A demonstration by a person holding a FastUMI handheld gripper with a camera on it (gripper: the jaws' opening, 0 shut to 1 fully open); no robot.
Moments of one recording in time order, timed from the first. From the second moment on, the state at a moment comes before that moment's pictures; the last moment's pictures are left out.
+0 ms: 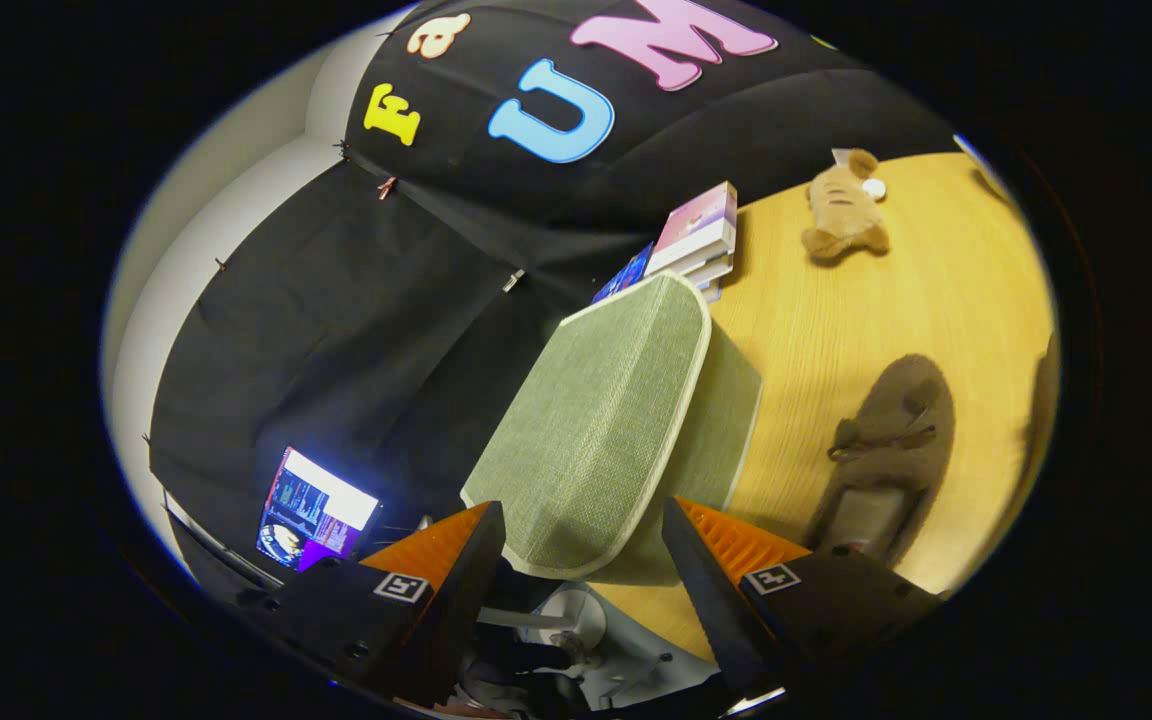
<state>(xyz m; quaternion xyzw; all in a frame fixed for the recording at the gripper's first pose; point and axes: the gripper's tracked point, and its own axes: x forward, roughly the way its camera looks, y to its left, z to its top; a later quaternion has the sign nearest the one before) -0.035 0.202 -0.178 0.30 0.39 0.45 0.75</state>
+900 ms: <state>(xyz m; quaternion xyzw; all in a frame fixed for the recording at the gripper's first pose) -0.023 0.230 -0.199 0.50 0.50 0.41 0.57</state>
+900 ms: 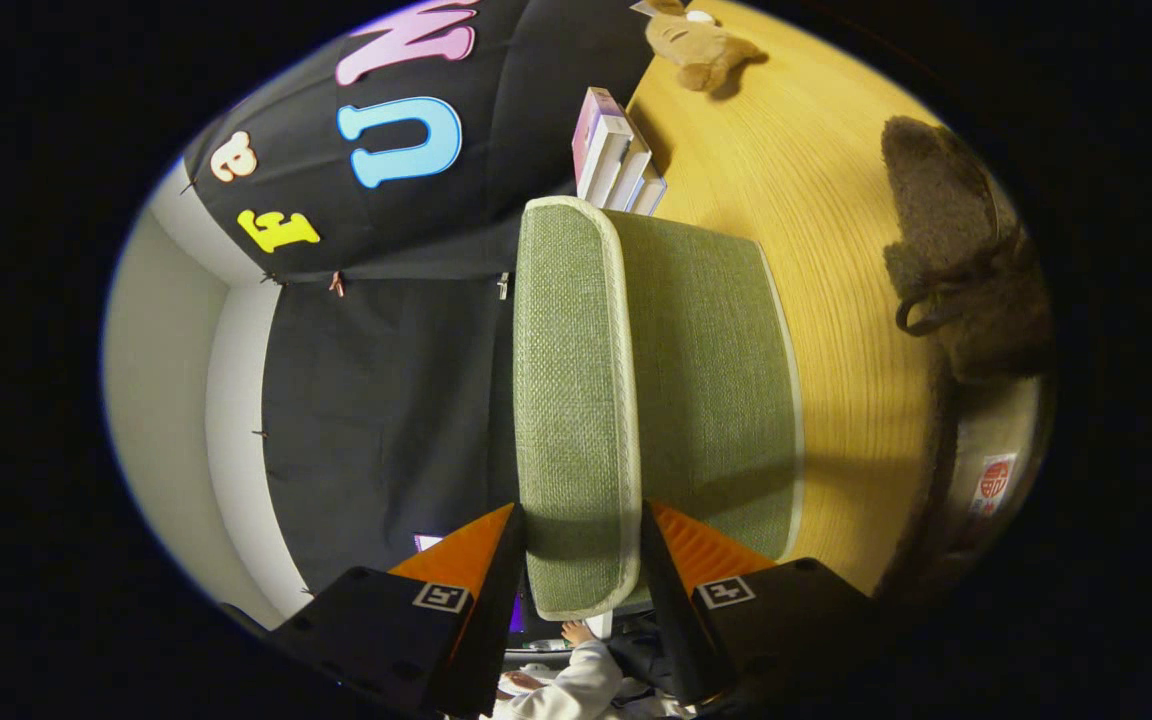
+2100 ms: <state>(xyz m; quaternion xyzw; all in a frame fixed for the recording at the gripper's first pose) -0.017 0.233 -0.166 0.54 0.51 0.41 0.54</state>
